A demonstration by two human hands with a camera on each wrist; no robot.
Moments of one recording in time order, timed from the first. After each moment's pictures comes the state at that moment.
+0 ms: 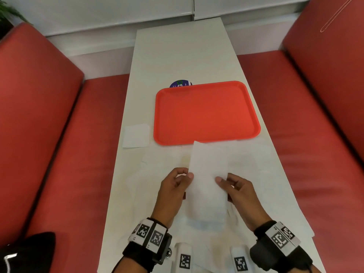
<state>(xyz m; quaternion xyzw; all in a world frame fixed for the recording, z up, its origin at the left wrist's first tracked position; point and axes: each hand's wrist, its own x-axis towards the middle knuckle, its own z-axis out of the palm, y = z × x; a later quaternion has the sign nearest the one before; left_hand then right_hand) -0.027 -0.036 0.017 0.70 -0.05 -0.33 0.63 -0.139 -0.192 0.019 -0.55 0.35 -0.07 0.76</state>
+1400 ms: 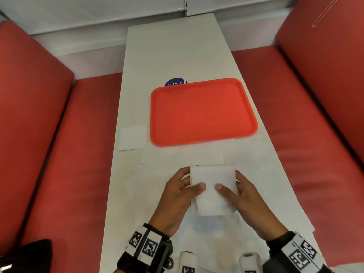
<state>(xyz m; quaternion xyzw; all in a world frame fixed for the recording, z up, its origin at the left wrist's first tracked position) -0.030 -0.038 0.040 0.57 -0.03 -0.45 0.68 -0.149 -0.185 0.045 -0.60 0.29 -0.04 0.74</state>
